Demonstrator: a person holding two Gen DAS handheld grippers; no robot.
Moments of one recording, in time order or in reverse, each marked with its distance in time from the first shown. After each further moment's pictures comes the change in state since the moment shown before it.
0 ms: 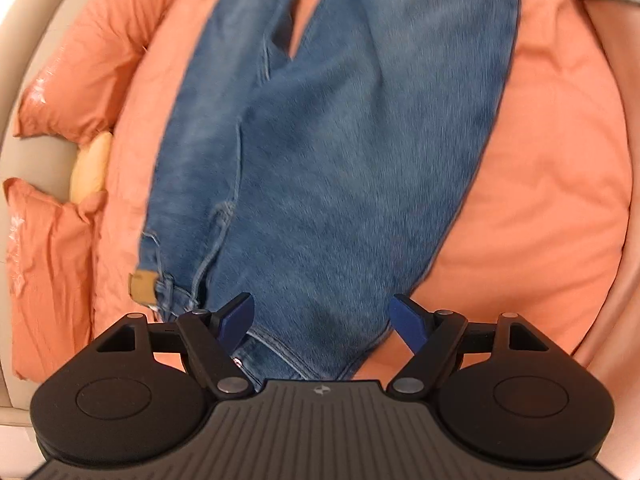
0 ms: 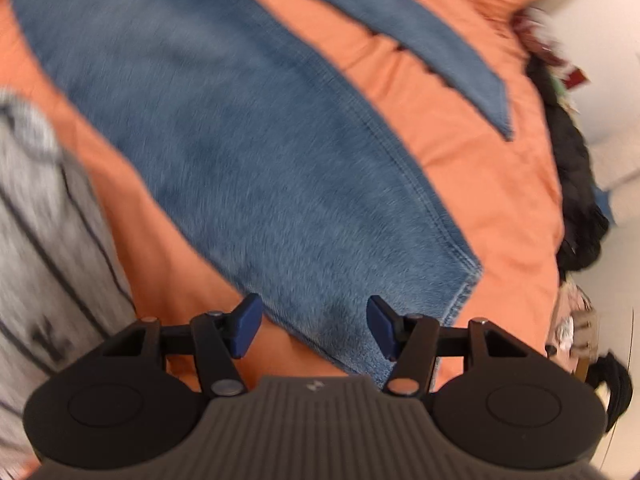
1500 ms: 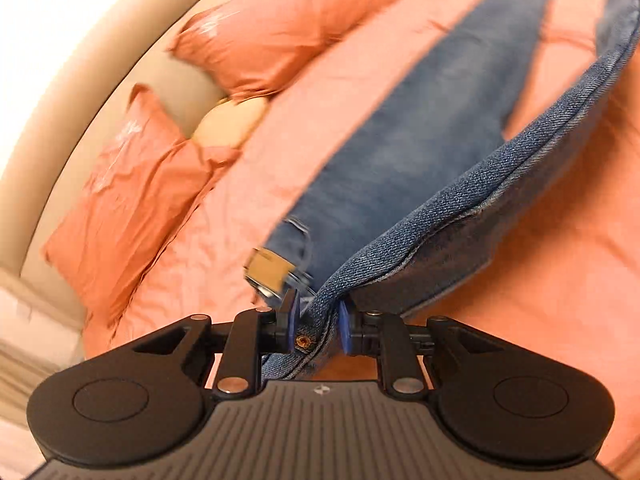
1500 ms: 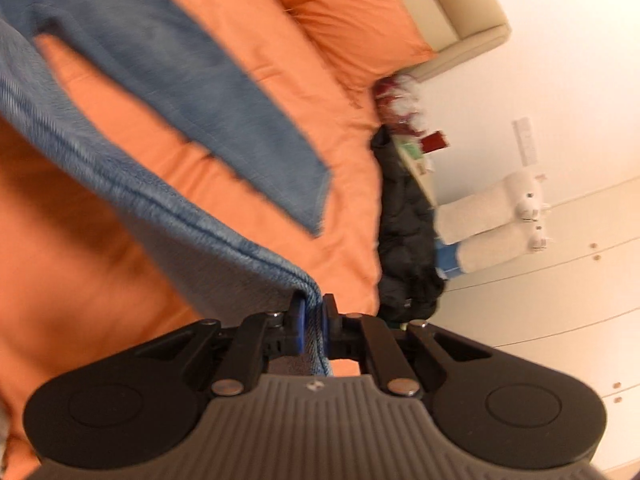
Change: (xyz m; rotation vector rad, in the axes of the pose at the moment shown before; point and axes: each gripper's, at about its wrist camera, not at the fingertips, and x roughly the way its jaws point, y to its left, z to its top) left arm -0.035 0.143 -0.014 -0.520 -0.126 0.194; right arm -0.087 -0.091 0.121 0.045 -0.101 -0.529
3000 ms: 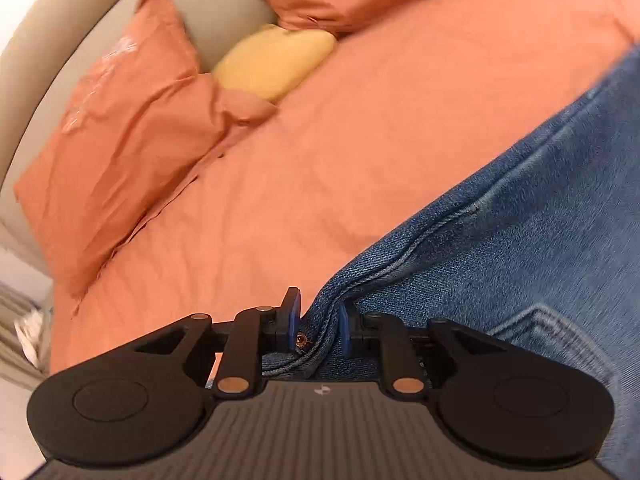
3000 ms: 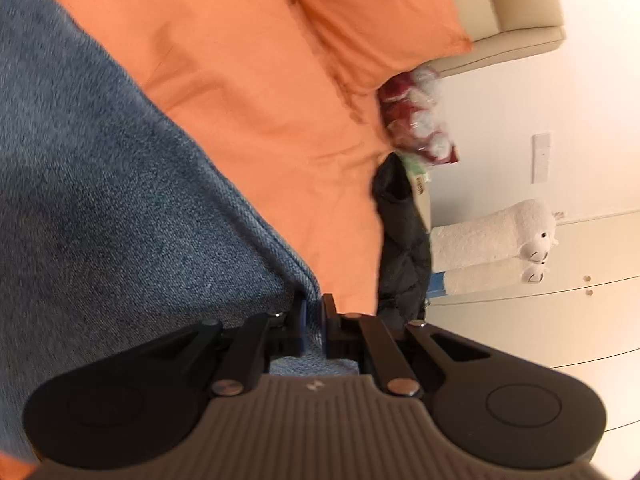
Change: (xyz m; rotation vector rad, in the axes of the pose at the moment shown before) left arm 0.260 0.044 0.101 -0.188 0.176 0.069; right arm 0.303 0.066 0.217 -0.136 0.162 -0.088
